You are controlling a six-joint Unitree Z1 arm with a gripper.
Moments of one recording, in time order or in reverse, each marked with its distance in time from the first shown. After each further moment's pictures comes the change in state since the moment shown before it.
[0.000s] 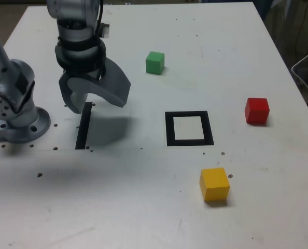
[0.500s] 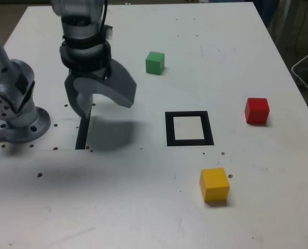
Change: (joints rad) arm 0.000 0.007 -0.054 -0.006 -0.091 -0.035
